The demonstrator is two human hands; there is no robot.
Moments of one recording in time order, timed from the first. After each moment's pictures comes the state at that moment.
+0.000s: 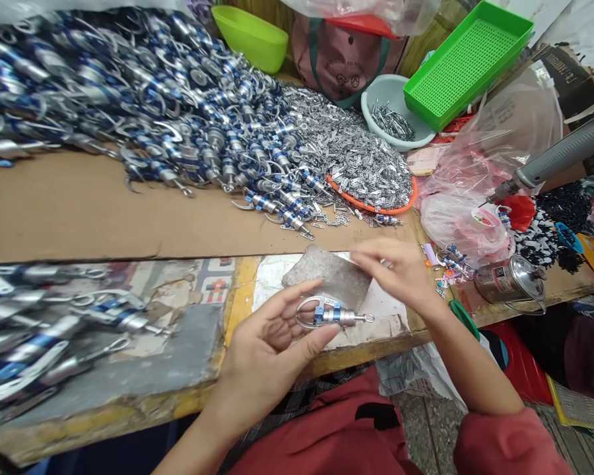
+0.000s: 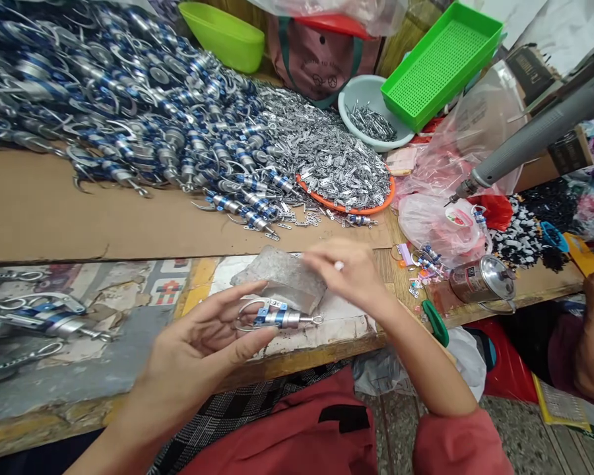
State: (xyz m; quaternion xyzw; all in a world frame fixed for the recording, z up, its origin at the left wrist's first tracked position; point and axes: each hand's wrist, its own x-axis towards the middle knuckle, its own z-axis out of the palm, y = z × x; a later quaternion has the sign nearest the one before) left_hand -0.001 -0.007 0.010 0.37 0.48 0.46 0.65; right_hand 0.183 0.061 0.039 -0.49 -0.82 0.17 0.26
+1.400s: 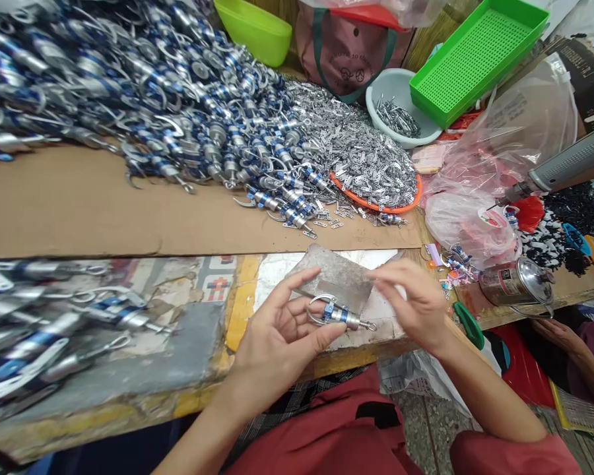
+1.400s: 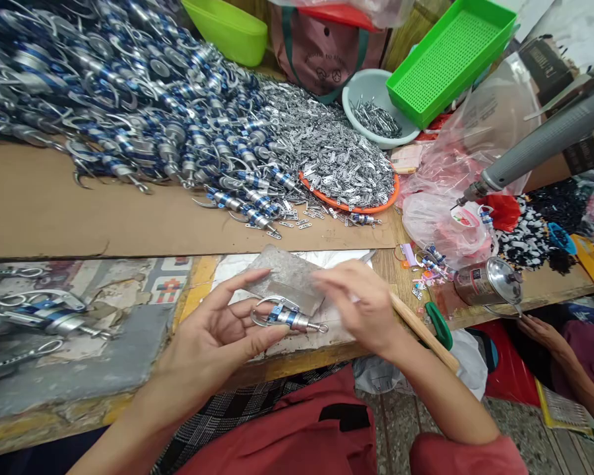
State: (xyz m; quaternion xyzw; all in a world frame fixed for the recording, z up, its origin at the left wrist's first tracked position) left_hand 0.005 0.000 0.007 0.33 0.45 0.45 0.70; right_hand 0.196 0.021 0.033 -0.47 -0.79 0.14 0.37
